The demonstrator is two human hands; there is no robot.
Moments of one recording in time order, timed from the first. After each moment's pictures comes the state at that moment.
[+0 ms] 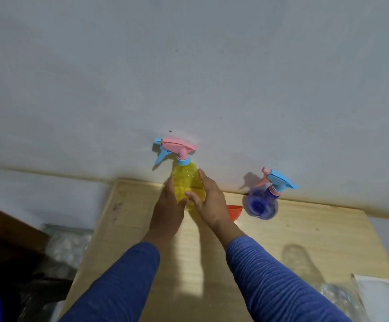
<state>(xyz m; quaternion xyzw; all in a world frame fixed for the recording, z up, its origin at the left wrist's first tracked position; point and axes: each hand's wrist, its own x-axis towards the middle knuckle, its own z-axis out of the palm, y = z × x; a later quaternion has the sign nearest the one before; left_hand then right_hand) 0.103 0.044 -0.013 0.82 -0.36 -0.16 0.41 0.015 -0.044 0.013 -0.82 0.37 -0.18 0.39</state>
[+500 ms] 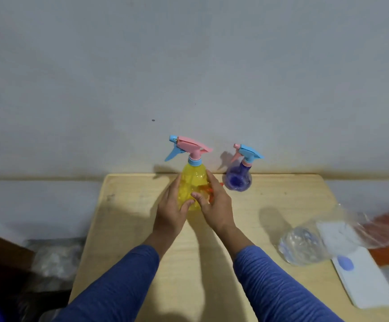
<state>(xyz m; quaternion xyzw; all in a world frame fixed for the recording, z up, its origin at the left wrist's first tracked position) 0.046 0.092 0.009 0.75 -0.45 -0.14 0.47 -0.061 0.023 0.035 -0.75 0.44 -0.29 0.40</state>
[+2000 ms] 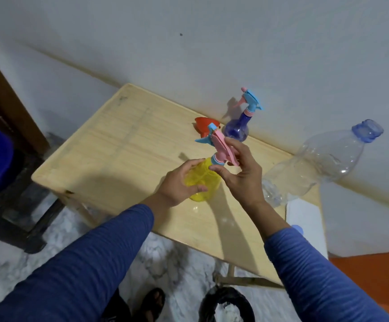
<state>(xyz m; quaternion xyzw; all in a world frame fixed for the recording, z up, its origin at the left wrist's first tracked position) -0.130 0.169 -0.032 0.68 -0.35 -0.30 0.57 -0.242 0.052 0.053 -0.86 0.15 -0.36 0.34</state>
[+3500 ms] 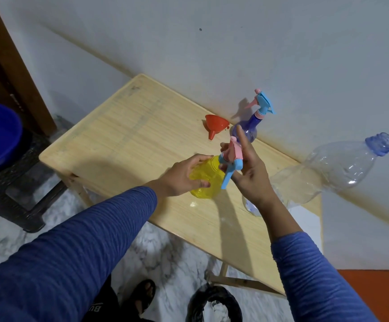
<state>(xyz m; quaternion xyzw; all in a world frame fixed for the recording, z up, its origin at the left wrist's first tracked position) -0.117 0.169 -0.030 0.65 -0.40 -0.36 0.54 -0.244 0.045 0.074 -0.89 0.10 -0.19 0.41</state>
